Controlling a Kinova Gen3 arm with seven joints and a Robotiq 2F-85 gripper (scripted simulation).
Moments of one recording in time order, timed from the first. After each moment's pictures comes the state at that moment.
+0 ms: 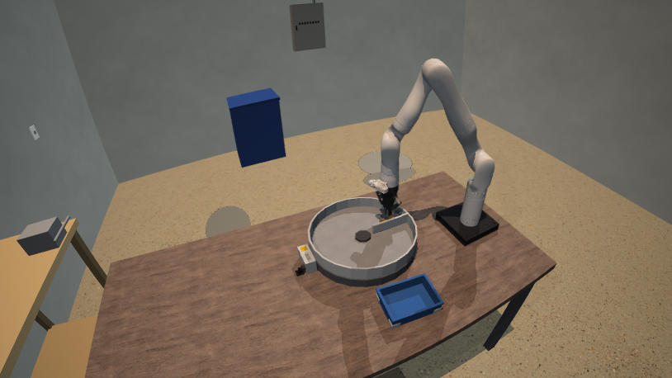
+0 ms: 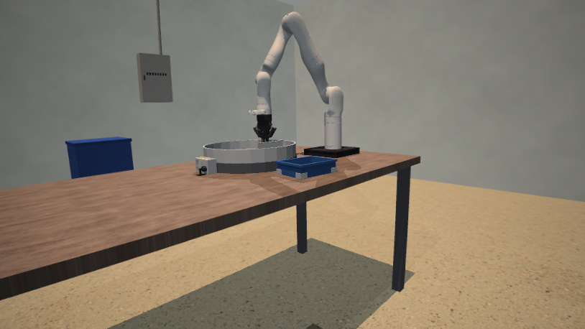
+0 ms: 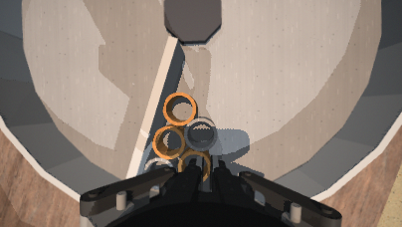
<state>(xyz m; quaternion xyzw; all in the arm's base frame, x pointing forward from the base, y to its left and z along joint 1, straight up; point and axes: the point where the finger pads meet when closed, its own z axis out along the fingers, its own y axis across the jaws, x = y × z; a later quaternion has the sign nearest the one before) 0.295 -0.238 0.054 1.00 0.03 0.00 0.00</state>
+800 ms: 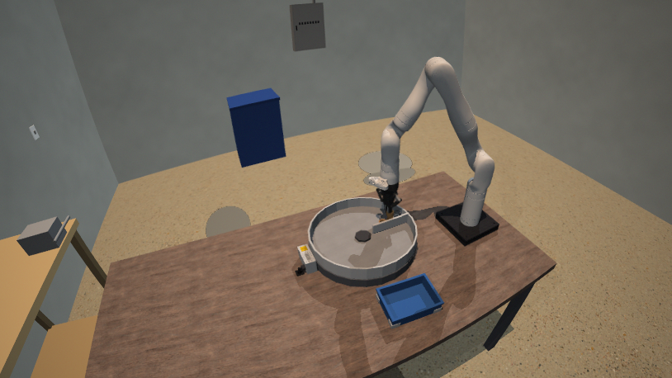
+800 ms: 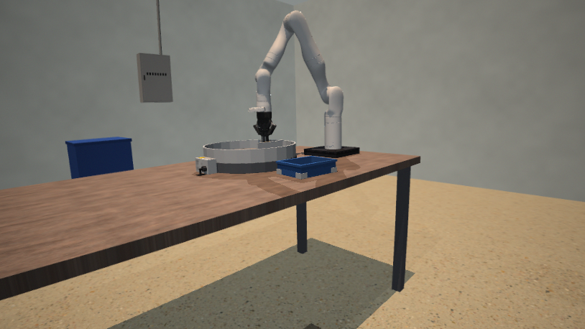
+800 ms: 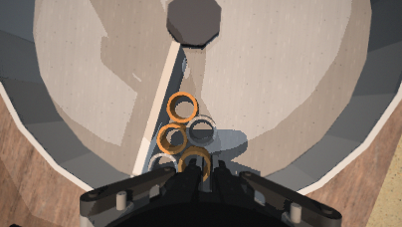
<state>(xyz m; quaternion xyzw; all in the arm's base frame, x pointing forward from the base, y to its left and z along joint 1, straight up) 0.294 -0.238 0.067 1.00 0.03 0.00 0.00</state>
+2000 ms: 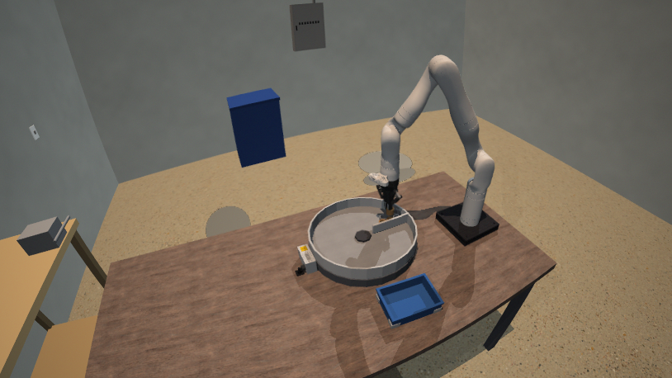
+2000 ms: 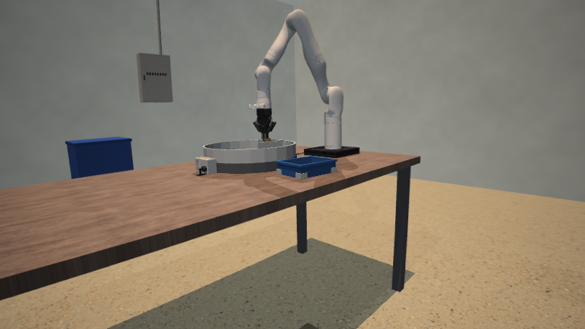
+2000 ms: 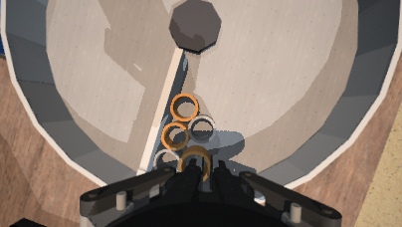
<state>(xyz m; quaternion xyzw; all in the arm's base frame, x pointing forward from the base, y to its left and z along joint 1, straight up) 0.294 -0.238 0.083 1.00 0.03 0.00 0.00</state>
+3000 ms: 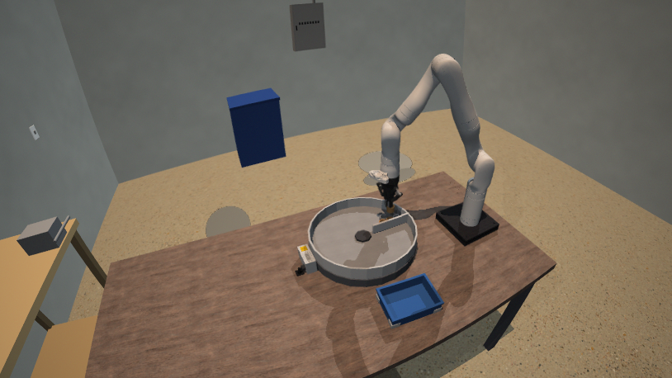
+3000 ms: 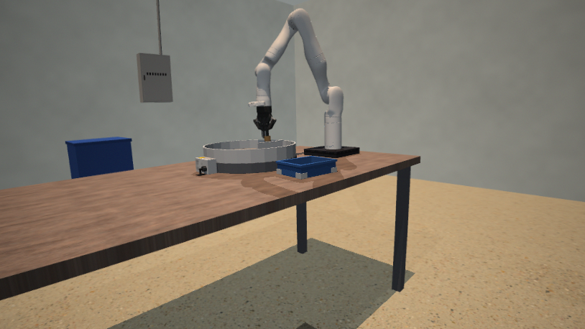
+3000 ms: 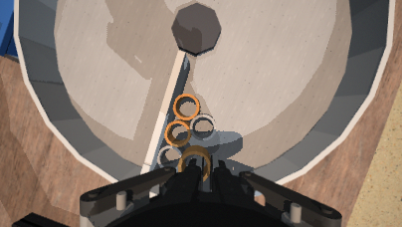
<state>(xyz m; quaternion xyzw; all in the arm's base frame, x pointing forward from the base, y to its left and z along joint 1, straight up) 0.293 -0.237 0.095 1.00 0.03 0.00 0.00</state>
